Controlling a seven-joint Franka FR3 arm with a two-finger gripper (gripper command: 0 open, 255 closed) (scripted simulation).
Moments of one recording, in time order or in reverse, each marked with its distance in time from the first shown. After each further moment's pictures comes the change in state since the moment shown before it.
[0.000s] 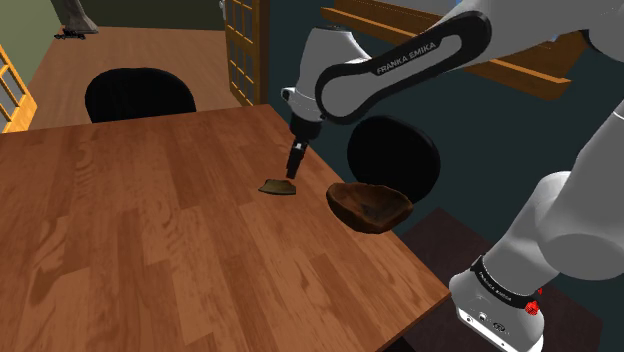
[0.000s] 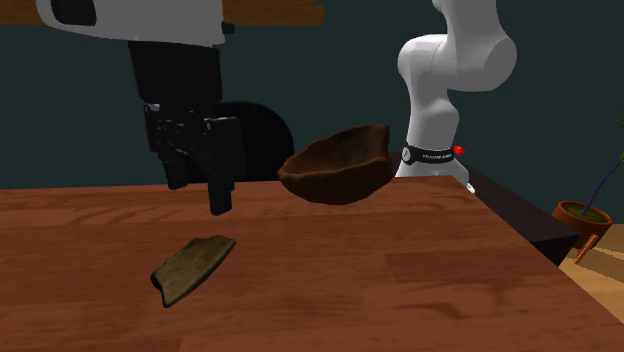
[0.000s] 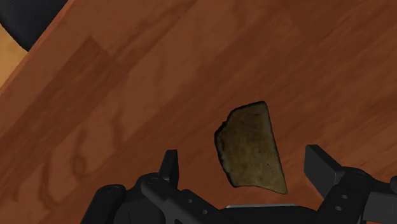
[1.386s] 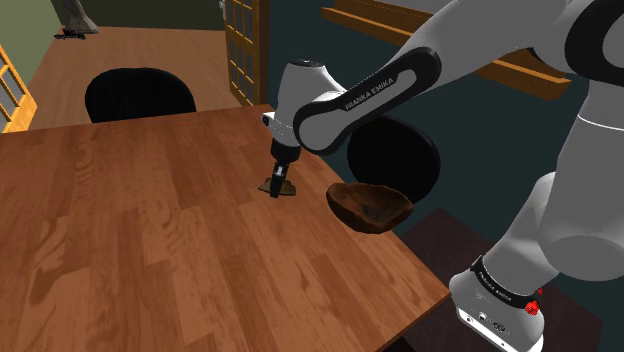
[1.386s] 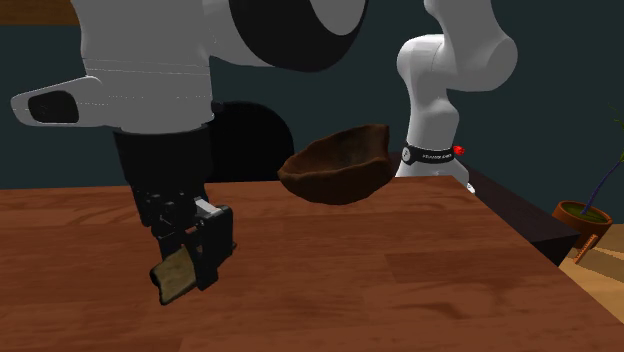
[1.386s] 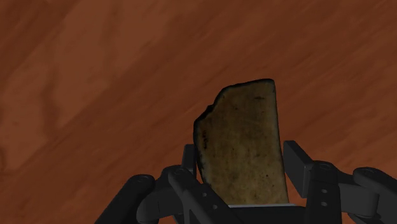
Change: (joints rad) arm 0.039 0.190 0.014 0.072 -0.055 0.121 0.013
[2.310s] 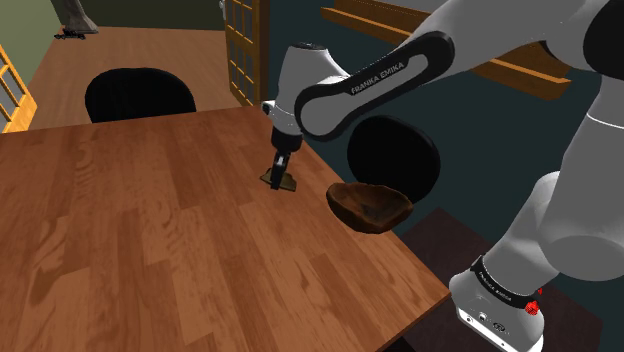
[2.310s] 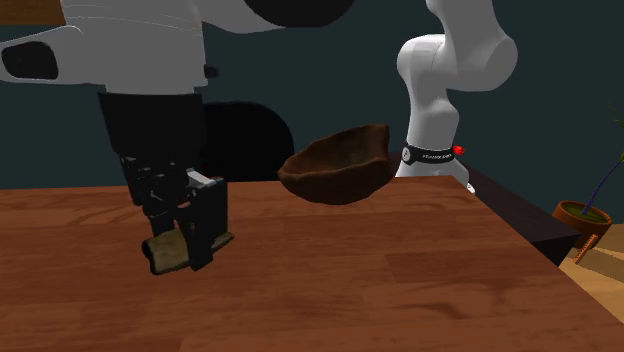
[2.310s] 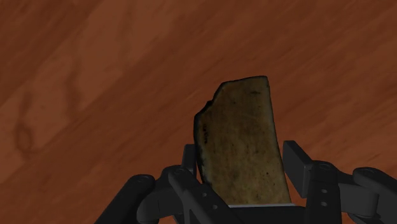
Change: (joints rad) arm -0.005 -0.050 0.004 0.019 0.012 -0.068 -0.006
